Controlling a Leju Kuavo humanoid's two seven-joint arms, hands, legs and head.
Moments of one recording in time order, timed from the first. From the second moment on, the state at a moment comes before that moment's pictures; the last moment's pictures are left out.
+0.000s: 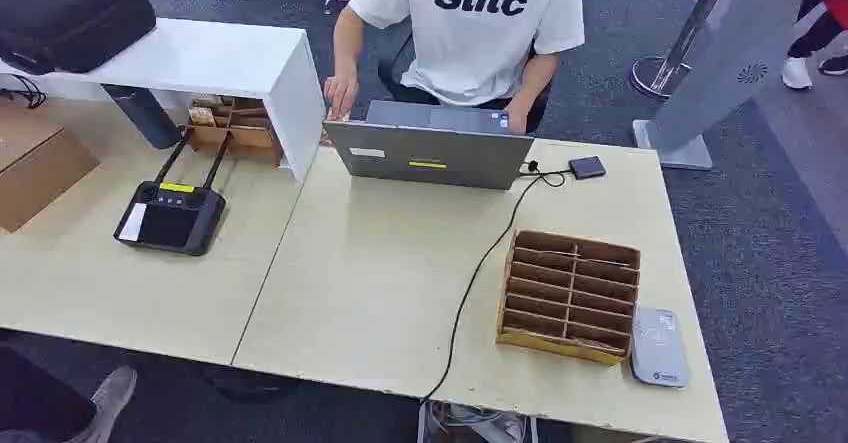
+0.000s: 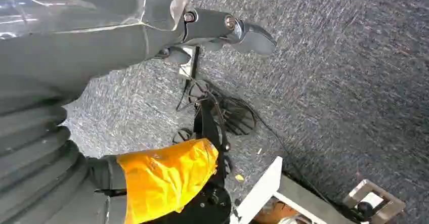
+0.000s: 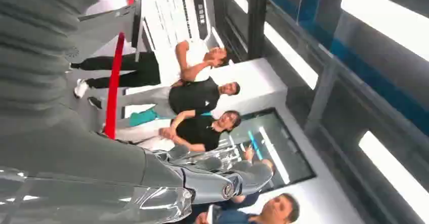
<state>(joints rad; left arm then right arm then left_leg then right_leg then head) 0.01 -0.02 0.72 -0.03 0.02 -0.01 -0.36 0.07 0.12 -0.70 -2.12 -0.26 -0.42 -0.65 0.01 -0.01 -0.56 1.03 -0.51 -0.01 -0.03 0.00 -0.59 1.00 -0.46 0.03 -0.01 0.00</state>
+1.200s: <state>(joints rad) 0.01 -0.02 0.53 -0.03 0.21 -0.02 -0.31 0.11 -0.34 -0.08 -1.99 0.41 -0.32 -0.40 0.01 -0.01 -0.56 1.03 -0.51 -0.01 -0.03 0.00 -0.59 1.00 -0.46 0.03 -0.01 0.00</state>
